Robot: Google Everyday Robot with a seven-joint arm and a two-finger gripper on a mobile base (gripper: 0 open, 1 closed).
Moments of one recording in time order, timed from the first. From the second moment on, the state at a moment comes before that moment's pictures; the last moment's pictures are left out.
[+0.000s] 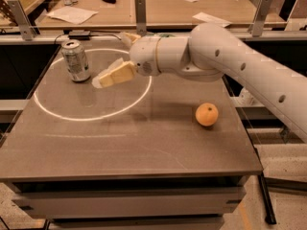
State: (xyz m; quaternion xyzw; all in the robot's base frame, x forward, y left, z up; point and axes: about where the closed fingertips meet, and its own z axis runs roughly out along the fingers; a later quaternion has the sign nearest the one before) arm 0.621 0.102 0.947 -0.50 0.58 0.32 0.55
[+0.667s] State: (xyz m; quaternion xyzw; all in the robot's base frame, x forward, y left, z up) arm 0.644 0.130 0.919 -0.50 0.59 0.32 0.55
